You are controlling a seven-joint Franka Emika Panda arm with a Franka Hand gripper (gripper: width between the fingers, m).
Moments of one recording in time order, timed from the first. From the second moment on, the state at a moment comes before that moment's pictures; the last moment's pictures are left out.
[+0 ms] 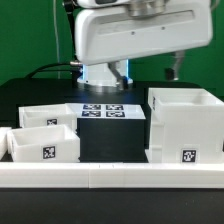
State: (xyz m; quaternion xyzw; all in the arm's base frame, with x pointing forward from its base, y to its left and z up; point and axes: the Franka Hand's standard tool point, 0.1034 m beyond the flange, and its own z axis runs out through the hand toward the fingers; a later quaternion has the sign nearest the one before) arm 0.597 0.022 0.138 -0.99 -0.12 0.00 0.07
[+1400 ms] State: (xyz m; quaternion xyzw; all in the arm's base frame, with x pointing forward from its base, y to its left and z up) arm 0.549 -0.086 0.071 -0.97 -0.26 -0.02 0.03
